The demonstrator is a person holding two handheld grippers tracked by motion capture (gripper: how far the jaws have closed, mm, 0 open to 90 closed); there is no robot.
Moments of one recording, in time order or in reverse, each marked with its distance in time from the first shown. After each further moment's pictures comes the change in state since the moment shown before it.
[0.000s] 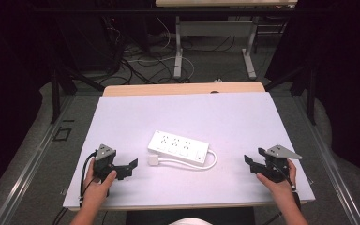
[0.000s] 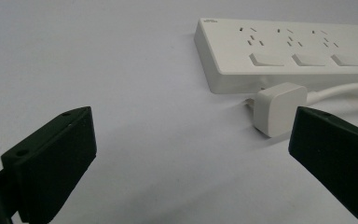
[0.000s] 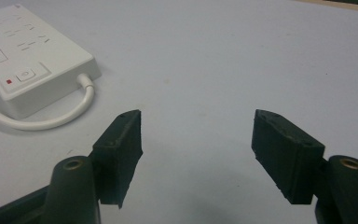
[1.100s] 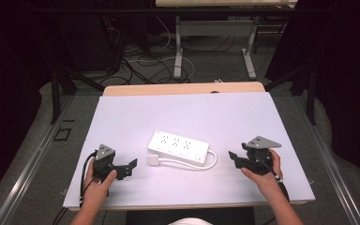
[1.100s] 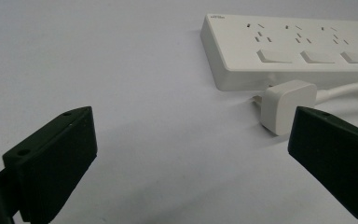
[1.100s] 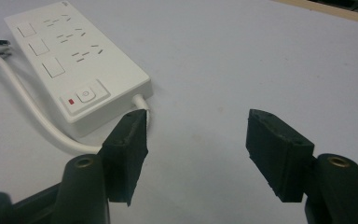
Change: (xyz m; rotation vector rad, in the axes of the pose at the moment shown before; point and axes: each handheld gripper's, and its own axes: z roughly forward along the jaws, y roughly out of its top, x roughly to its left) left arm 0.001 -0.001 0.001 0.012 0.017 -0.004; right arm 0.043 0.042 0.016 0.086 0.063 -0.090
